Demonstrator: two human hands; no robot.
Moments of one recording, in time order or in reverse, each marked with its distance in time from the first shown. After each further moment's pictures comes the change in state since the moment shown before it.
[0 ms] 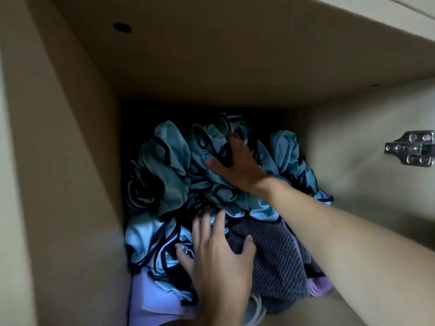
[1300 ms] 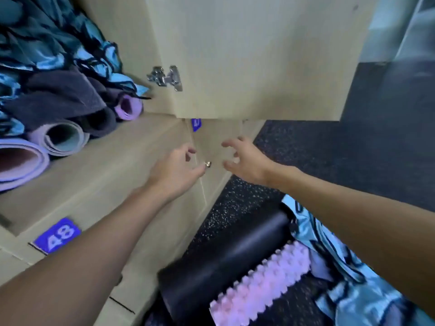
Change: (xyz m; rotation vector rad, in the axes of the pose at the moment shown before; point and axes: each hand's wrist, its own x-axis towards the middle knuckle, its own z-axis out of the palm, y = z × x) left_hand -0.279 0.026 0.018 -0.114 -0.856 0.591; right_hand -0.534 0.009 -0.141 -0.209 -0.040 0.812
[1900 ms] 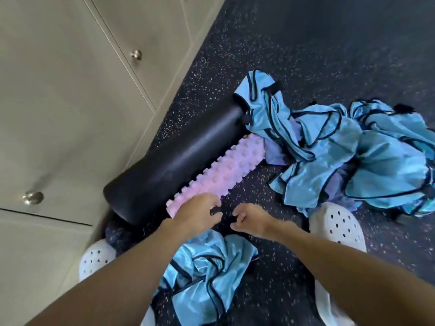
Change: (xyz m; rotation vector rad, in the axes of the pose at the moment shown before) left_hand -0.195 -0.069 0.267 0.198 -0.837 0.073; right_hand -0.270 0.196 0.207 0.156 -0.518 0.612
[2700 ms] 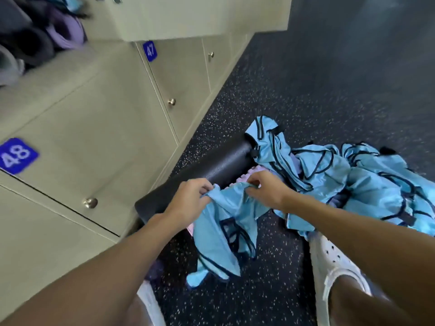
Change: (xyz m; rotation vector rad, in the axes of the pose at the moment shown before) left_hand -0.065 0.008 -0.100 -0.403 0.467 0.180; right_hand -0.076 -0.099 -0.114 -0.037 0.402 -0.264
